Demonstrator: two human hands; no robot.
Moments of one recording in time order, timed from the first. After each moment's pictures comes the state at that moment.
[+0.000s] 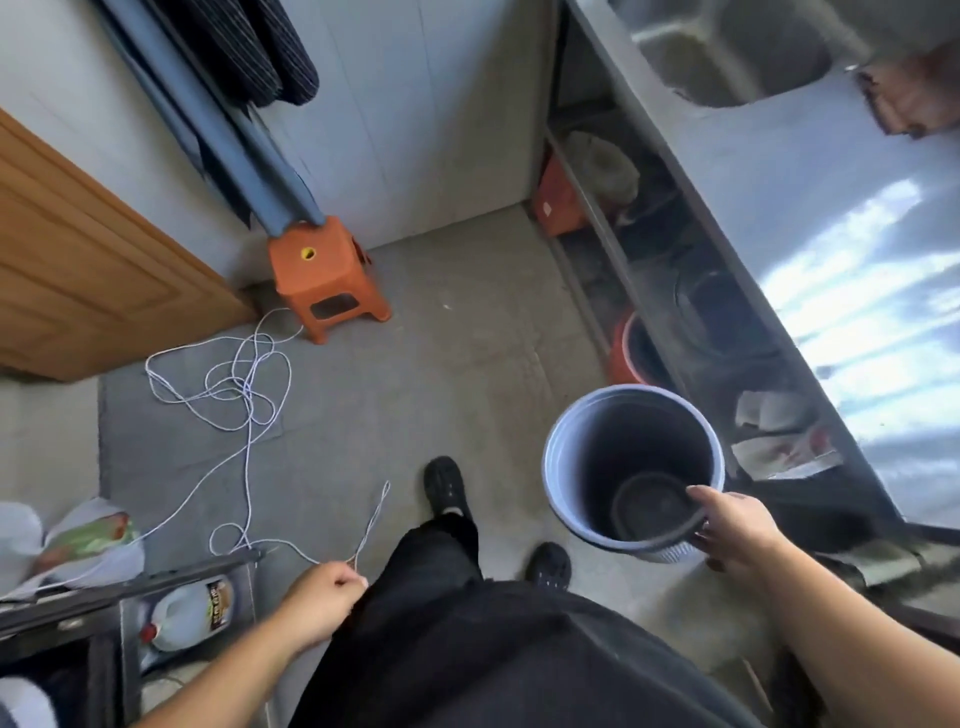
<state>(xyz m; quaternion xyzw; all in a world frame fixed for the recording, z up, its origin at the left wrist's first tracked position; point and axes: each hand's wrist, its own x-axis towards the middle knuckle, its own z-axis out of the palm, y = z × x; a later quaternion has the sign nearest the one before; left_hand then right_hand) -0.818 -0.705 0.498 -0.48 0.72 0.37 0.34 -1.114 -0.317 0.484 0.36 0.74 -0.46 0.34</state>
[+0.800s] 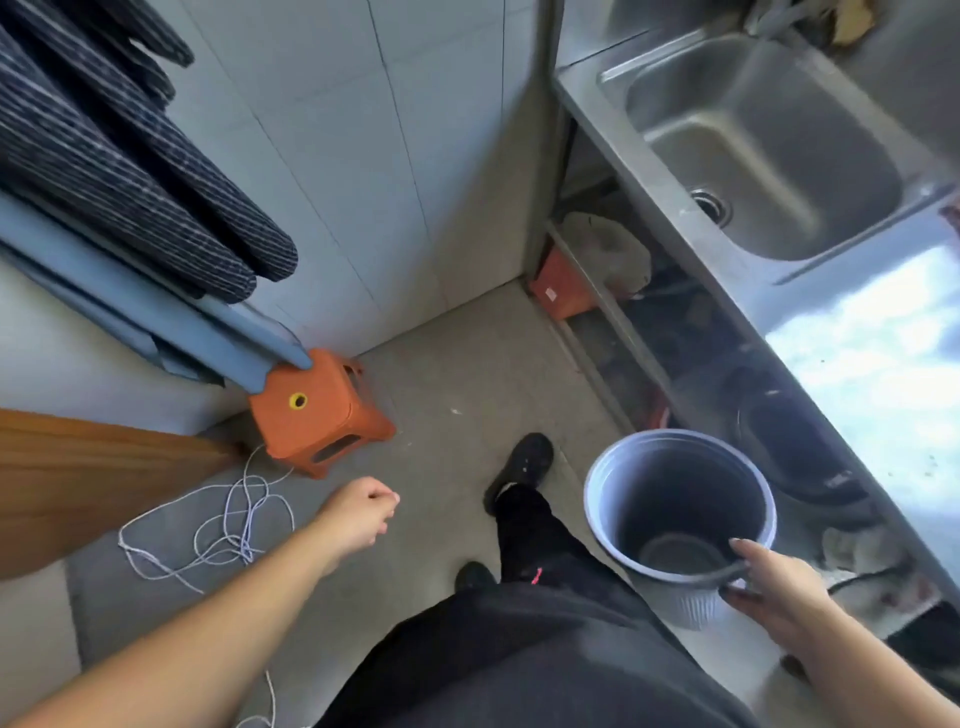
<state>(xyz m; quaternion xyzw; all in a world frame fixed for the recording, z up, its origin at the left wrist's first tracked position) -1.230 -1.004 0.514 -0.42 0.73 0.44 0.31 -1.321 -0.531 0.474 0.51 0.67 -0.45 0.29</state>
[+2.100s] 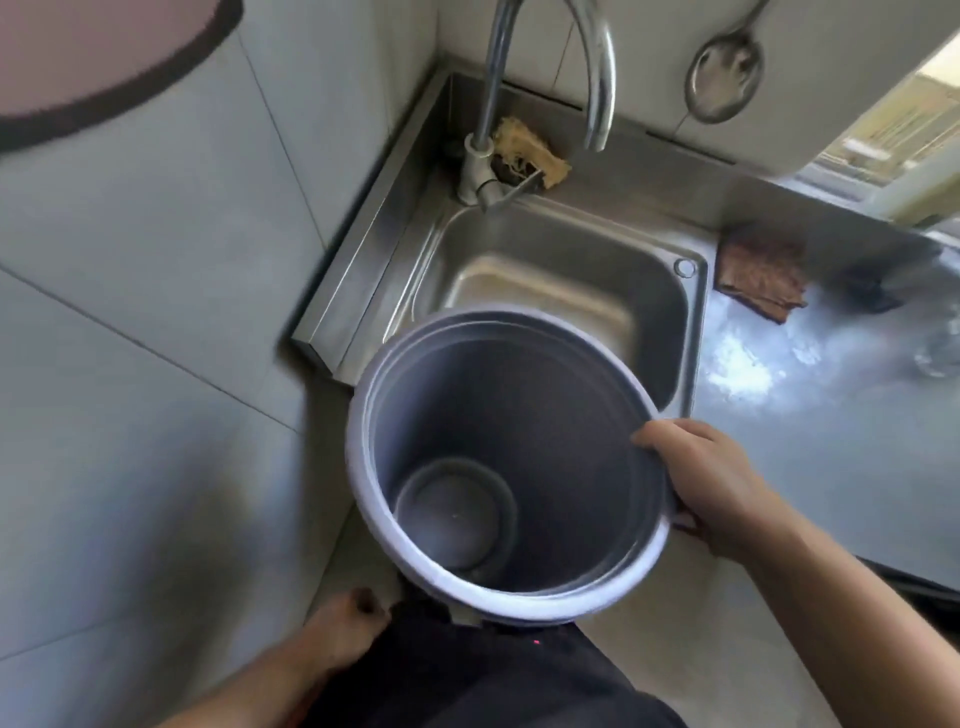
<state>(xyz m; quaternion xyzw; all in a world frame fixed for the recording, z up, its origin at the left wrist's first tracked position) -1.743 -1.101 0.503 -0.07 0.81 0.24 0.53 -1.722 -0.750 0.682 0.43 0.71 -0.53 0.16</state>
